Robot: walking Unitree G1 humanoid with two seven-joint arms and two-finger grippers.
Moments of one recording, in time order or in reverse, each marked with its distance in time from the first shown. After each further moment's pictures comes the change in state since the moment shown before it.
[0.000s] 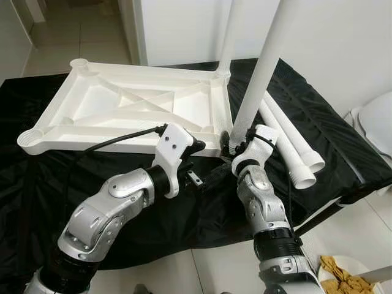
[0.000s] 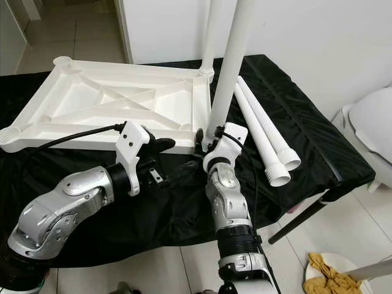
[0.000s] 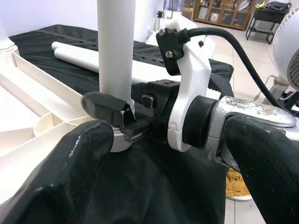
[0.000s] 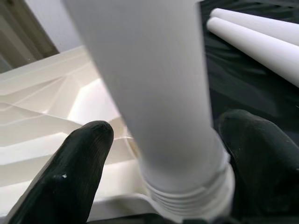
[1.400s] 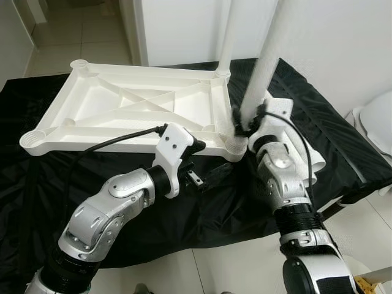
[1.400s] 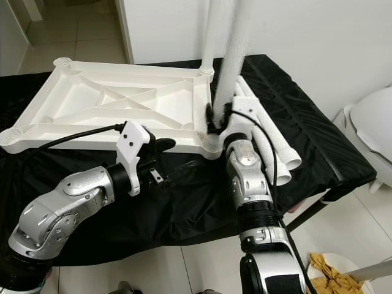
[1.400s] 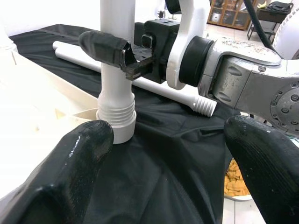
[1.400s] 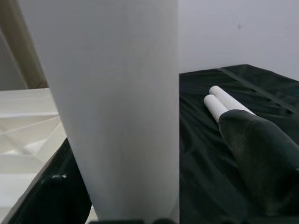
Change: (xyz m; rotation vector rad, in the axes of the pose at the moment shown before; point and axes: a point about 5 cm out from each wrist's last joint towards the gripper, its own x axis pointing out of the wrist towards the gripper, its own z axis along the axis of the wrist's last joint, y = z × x) left arm 0.001 0.000 0.000 -0.006 -0.001 -0.001; right arm 0.026 -0.028 0.046 -0.180 -0.165 0.041
